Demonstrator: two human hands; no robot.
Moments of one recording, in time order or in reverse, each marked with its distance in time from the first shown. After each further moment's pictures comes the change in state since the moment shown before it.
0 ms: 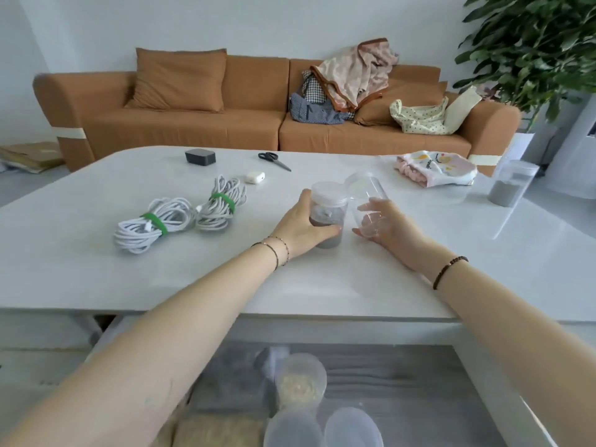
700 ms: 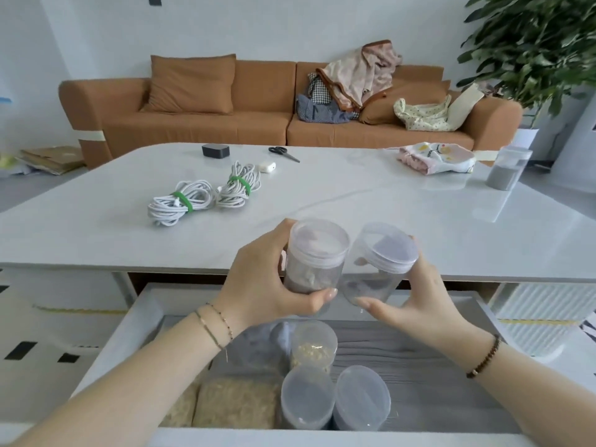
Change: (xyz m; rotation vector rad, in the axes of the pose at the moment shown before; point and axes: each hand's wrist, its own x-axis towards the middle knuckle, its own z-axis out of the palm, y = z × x) left_hand -0.202 0.030 -0.034 0.157 0.138 0.360; right_hand -0.191 0.041 0.050 -0.755 0.002 -0.627
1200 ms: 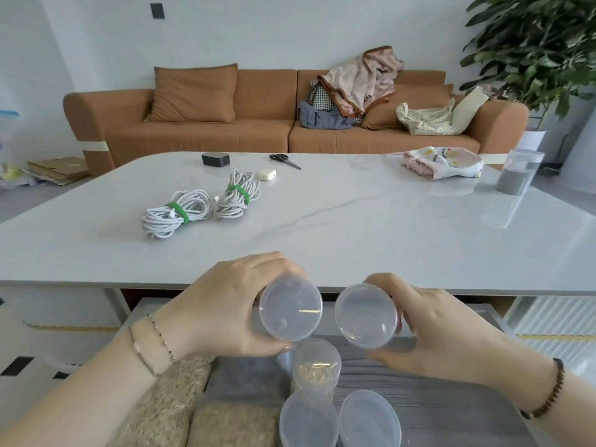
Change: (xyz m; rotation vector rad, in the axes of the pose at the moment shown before) left_hand 0.000 -0.009 -0.043 0.335 -0.365 0.179; right_hand 0.000 -0.005 -0.023 -0.506 -0.396 -0.122
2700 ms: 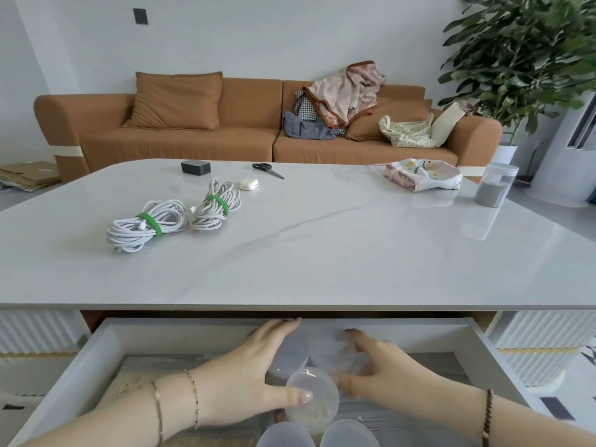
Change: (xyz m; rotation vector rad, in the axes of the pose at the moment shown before) left_hand -0.008 -0.012 0.094 -0.336 -0.441 -0.410; right_hand 0.004 0.012 0.065 0.519 -0.331 0.588
